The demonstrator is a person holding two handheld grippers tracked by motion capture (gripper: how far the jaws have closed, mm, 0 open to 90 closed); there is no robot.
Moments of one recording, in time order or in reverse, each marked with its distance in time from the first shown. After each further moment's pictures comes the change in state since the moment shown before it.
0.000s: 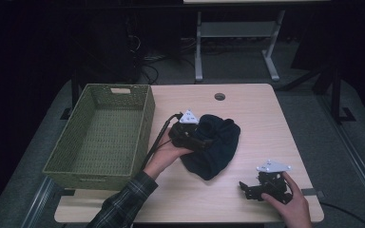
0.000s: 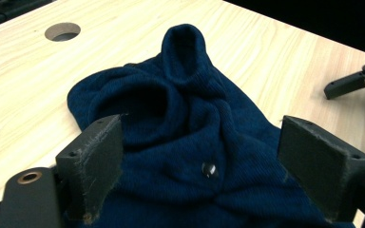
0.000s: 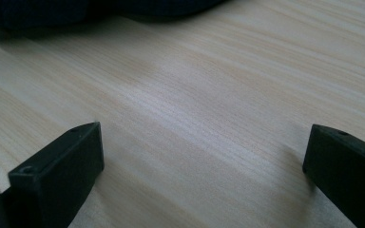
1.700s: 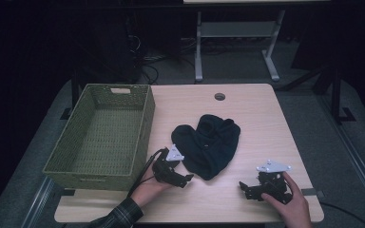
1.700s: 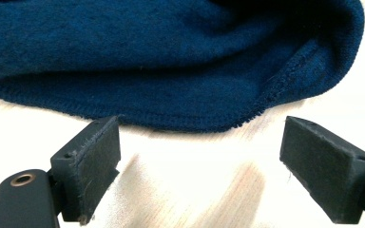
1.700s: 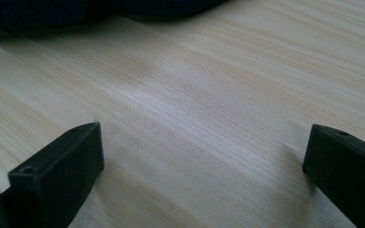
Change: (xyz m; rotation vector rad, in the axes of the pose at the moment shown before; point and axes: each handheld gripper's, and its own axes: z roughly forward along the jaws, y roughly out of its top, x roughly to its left) left arm -0.031 -0.099 -0.020 0.166 0.059 -0.005; right arm 0.000 0.000 0.000 0.000 0.001 -0.001
